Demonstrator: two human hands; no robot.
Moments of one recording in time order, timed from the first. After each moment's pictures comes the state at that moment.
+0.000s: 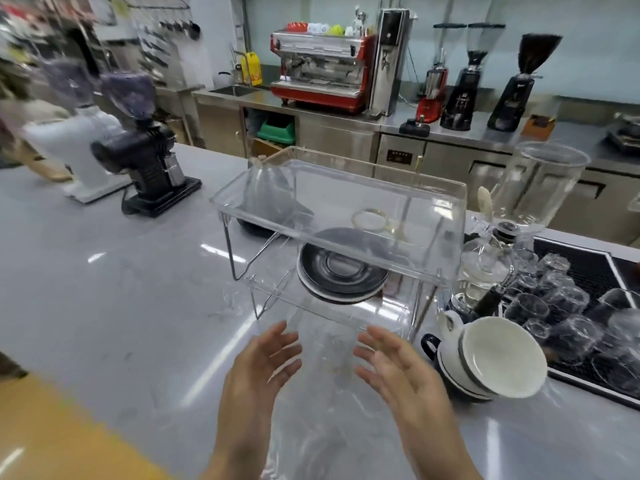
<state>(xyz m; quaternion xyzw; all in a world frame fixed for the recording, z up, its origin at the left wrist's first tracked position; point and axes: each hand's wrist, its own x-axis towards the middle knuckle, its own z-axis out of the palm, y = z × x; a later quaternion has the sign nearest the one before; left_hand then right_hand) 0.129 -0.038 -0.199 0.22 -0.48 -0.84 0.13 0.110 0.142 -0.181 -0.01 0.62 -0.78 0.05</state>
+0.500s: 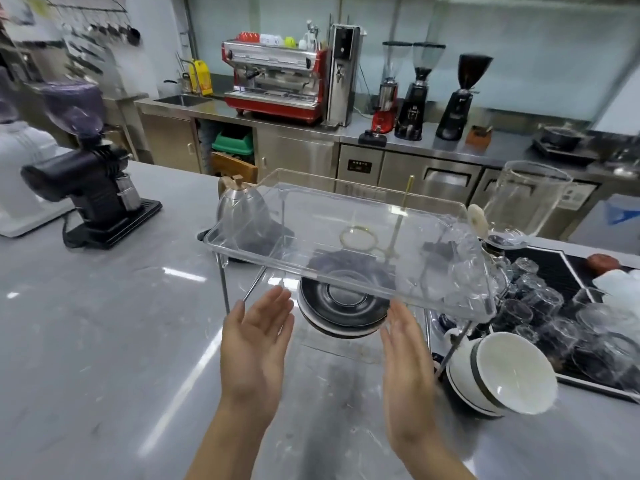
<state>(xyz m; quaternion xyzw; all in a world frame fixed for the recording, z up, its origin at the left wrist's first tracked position) 0.032 -0.091 -0.173 0.16 -0.35 -0.92 0.04 0.057 0.075 -0.173 0.06 0.61 -0.78 -0.11</state>
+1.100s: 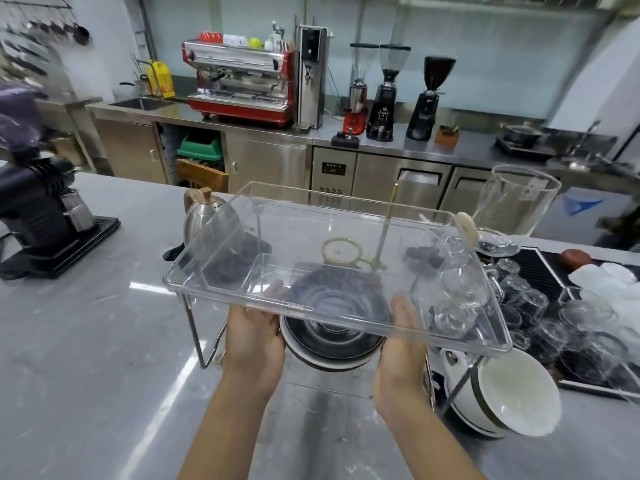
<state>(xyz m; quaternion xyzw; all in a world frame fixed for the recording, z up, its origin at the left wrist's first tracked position) -0.048 -0.084 -0.167 0.14 -0.37 -0.92 -0.03 -0.023 0.070 -0.163 0.22 0.56 -0.78 -0.16</state>
